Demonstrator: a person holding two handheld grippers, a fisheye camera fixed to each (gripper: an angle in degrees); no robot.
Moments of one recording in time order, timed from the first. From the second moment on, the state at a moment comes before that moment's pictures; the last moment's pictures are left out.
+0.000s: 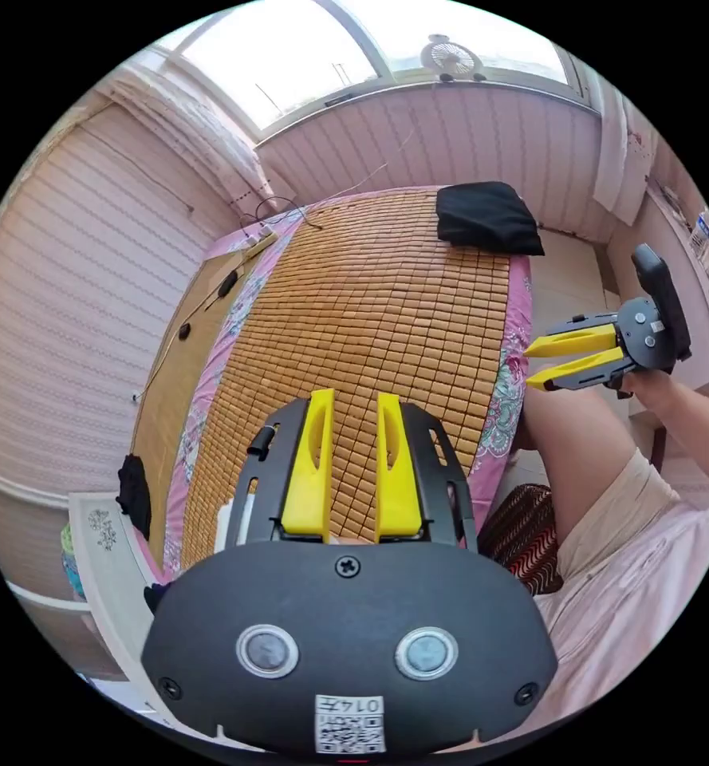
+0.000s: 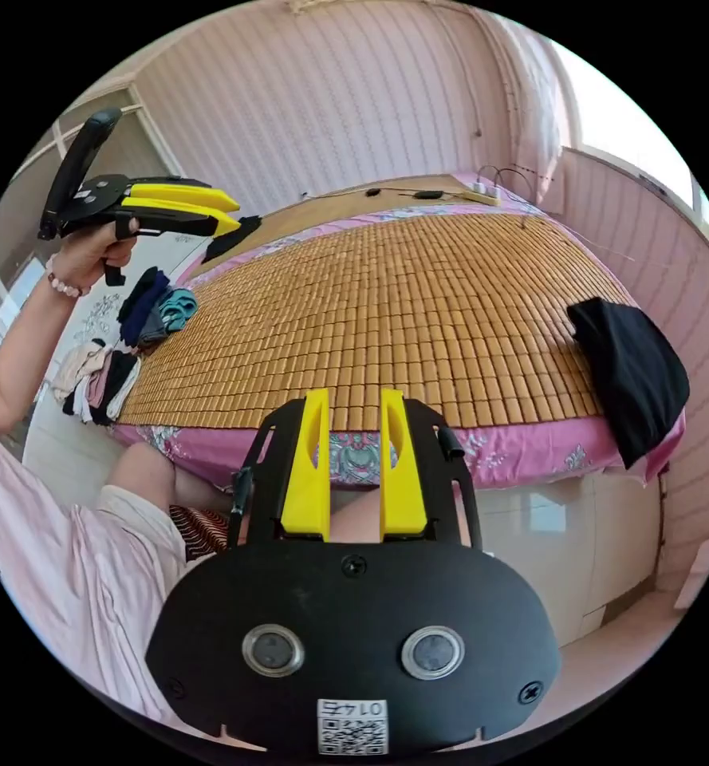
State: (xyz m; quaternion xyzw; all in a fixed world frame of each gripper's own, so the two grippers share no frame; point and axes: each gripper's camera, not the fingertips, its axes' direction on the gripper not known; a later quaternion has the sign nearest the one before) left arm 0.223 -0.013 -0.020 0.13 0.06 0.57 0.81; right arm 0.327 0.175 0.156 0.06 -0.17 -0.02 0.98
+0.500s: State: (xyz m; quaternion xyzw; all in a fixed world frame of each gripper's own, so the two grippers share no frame) left arm -0.299 0.037 -0.028 0.13 0.03 0.22 0.97; right arm -0.142 0.033 0.033 0.11 -0.22 -0.45 0.86
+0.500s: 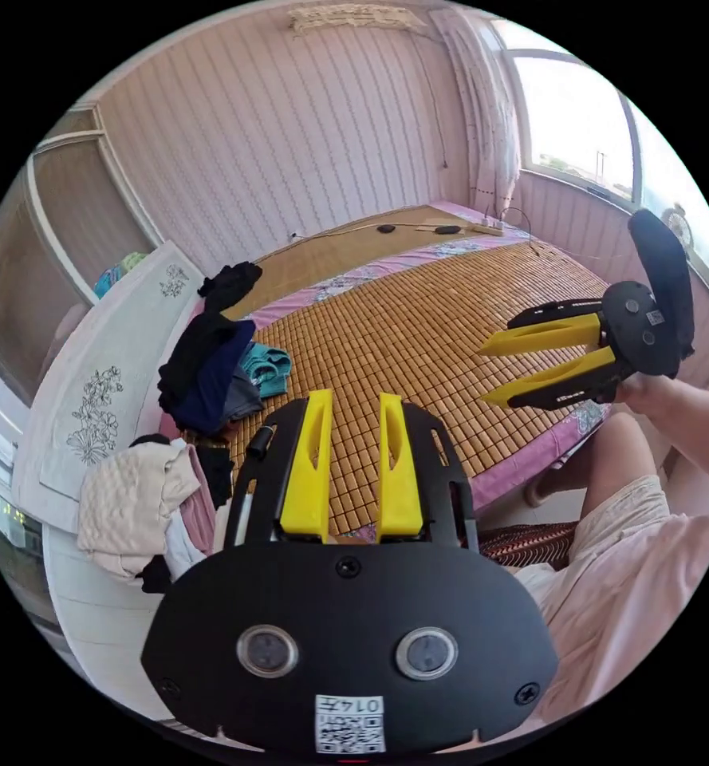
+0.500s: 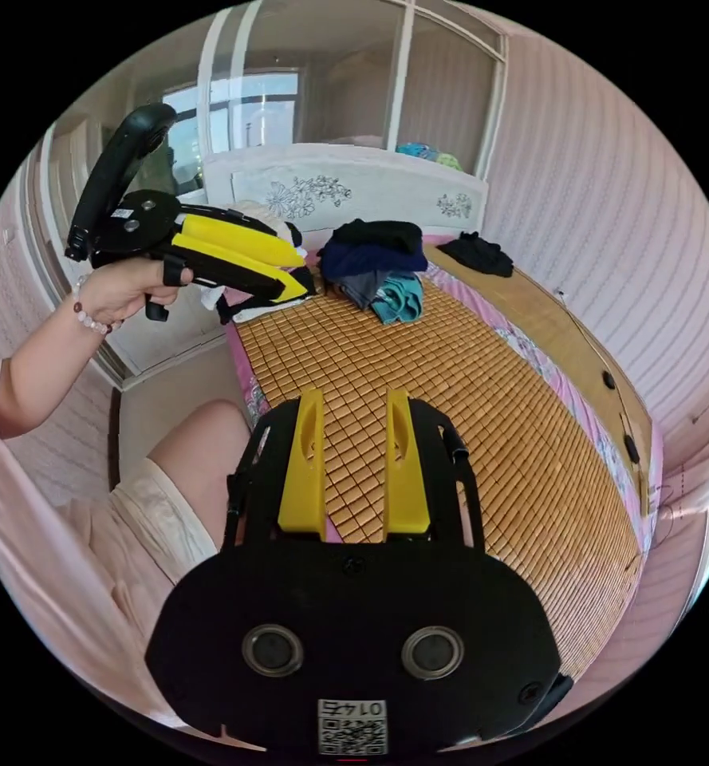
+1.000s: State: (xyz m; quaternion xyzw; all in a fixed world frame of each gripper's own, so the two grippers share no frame) left arm -0.695 0.151 0.007 0.17 -0.02 -0.13 0.98; right arm -0.498 -0.012 -0.002 0.08 -0.22 -0.65 0.72
